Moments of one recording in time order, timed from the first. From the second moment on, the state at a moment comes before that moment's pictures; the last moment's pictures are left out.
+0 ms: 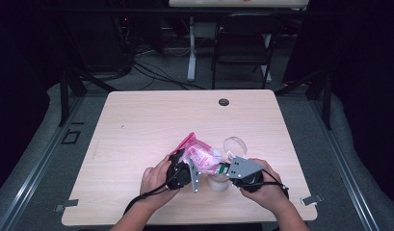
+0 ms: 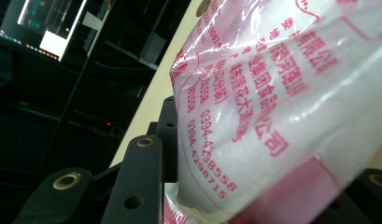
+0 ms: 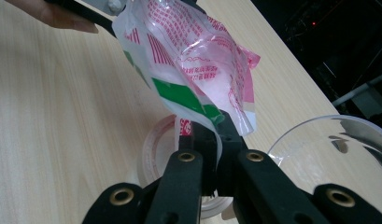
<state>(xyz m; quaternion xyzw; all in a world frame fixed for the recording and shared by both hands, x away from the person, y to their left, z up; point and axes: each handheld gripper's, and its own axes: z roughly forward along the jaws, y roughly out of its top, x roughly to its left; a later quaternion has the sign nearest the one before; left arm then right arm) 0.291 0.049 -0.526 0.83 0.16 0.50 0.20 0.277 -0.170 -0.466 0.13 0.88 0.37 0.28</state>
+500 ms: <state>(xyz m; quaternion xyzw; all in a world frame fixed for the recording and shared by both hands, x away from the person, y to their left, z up) 0.290 0.051 -0.538 0.83 0.17 0.48 0.21 0.276 -0.166 -0.468 0.12 0.88 0.37 0.28</state>
